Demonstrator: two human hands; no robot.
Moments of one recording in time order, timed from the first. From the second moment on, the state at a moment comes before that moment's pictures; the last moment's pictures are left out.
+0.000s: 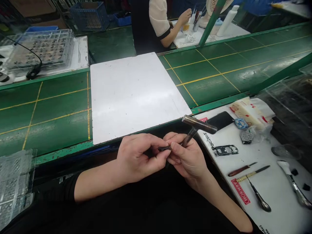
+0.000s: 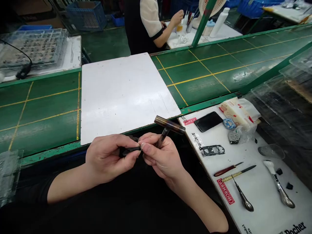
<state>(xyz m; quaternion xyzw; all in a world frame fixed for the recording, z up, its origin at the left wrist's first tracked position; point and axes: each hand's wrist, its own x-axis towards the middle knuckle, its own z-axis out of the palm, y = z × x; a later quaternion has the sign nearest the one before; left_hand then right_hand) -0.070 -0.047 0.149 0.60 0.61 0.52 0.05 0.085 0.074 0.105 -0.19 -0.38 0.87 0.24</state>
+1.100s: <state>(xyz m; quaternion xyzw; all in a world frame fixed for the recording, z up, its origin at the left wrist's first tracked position) -0.165 -0.247 -0.051 0.08 0.89 0.43 -0.10 -0.011 0.043 0.046 -0.28 -0.80 0.51 -0.14</state>
